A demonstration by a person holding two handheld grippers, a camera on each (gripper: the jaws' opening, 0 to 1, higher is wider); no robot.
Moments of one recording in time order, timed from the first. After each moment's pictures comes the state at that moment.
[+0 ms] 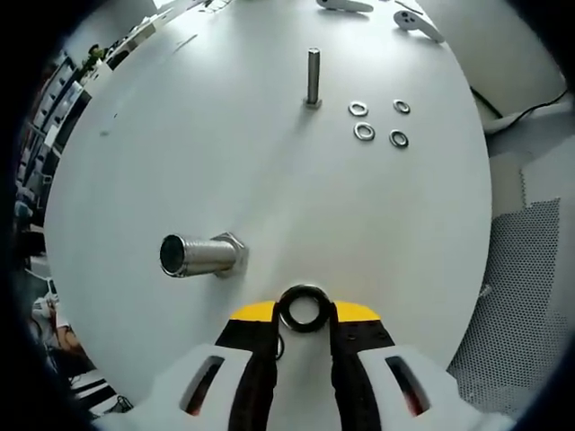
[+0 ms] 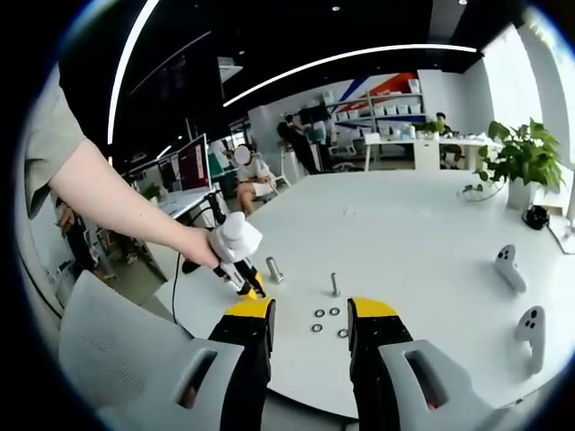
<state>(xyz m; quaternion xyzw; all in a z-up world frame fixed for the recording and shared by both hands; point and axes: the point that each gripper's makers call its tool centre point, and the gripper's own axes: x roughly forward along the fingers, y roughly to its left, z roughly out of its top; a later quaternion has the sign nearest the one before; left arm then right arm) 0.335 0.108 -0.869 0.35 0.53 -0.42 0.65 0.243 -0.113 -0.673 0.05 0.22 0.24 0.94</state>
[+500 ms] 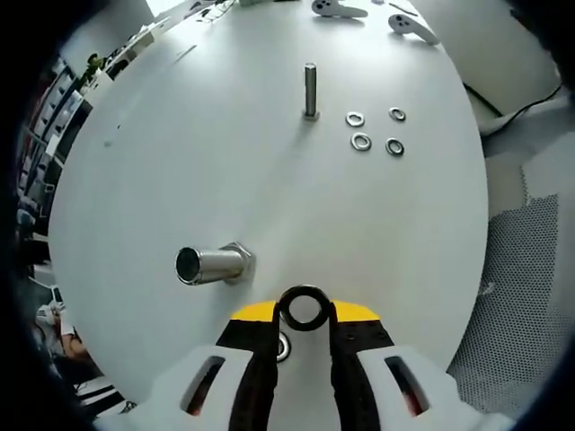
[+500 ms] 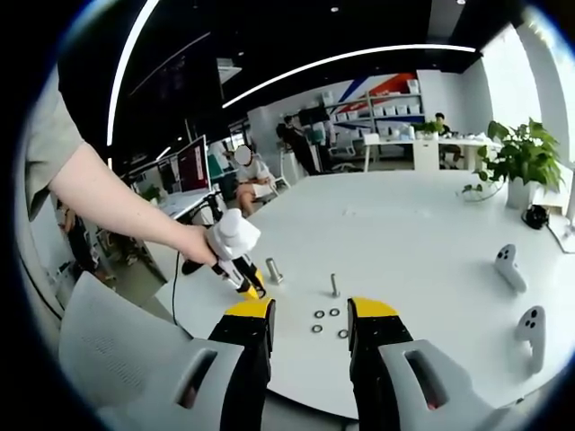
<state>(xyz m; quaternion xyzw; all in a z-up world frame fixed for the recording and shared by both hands) 0.340 0.106 -0.857 0.35 0.51 -0.42 0.66 0.243 -0.113 -0.673 0.05 0.22 0.24 0.94</state>
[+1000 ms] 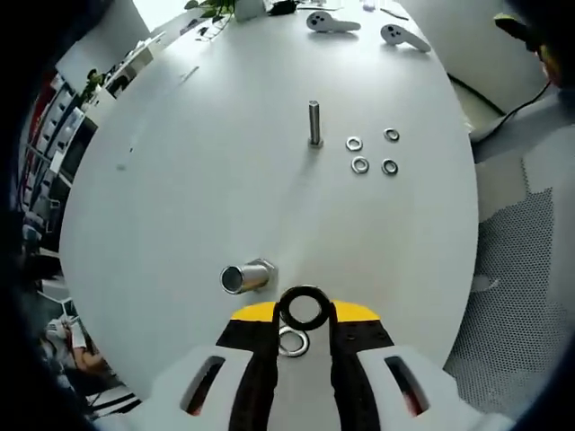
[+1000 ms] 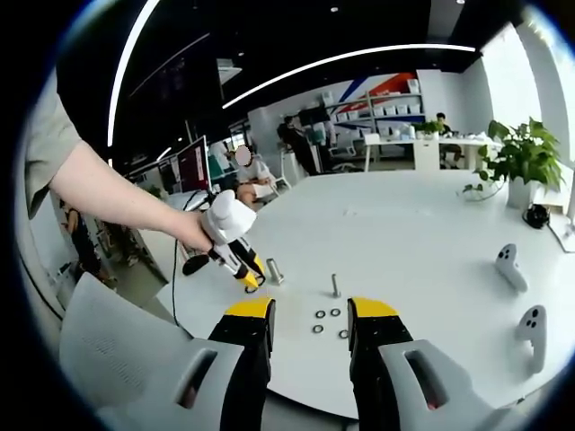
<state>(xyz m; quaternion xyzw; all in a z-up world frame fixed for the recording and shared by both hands) 0.353 0.100 -0.819 0.37 0.48 -0.44 0.67 0.243 -0.113 -0.673 0.05 0.22 0.24 0.94</state>
